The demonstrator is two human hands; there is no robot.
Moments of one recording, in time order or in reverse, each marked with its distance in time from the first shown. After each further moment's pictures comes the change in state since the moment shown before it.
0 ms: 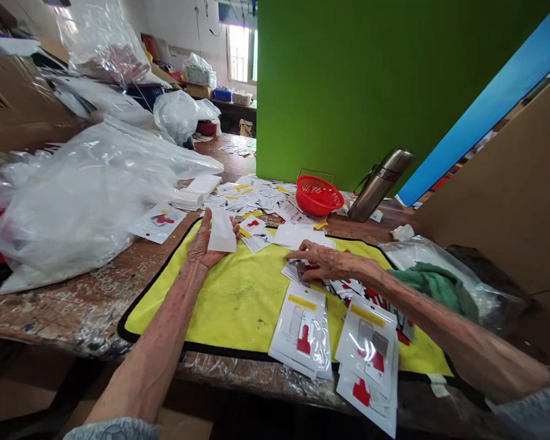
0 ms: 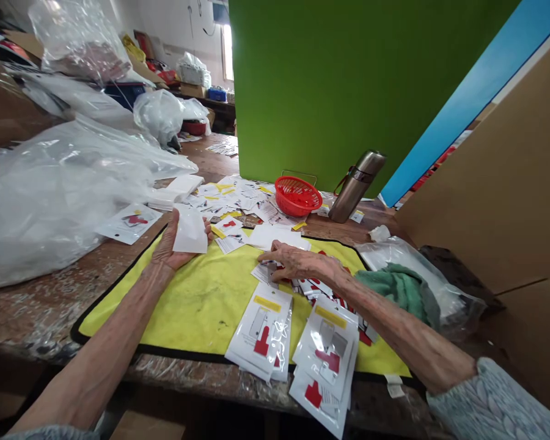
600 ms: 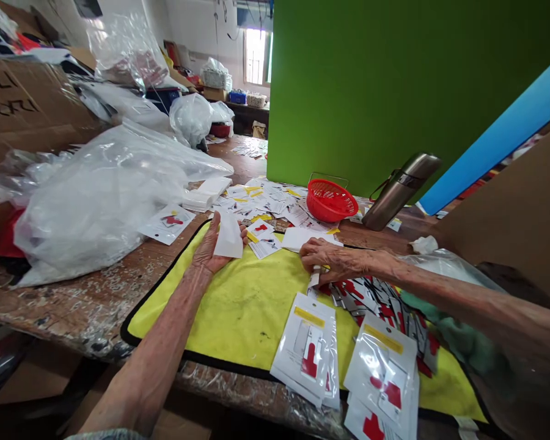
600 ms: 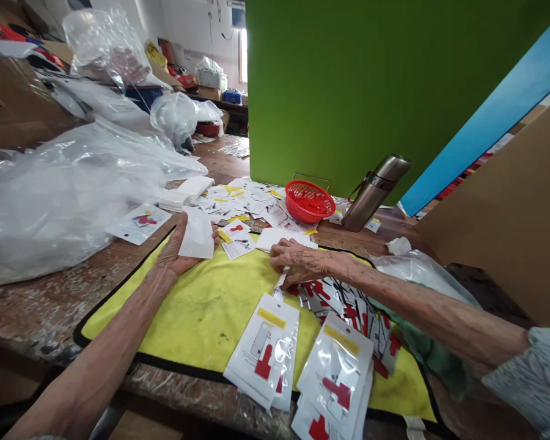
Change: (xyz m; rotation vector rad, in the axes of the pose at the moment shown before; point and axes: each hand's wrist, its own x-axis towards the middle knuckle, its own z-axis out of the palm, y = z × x) left_hand 0.006 0.000 -0.003 0.012 -0.037 0.007; right_hand 0.023 0.016 -0.021 -0.158 -0.100 -0.319
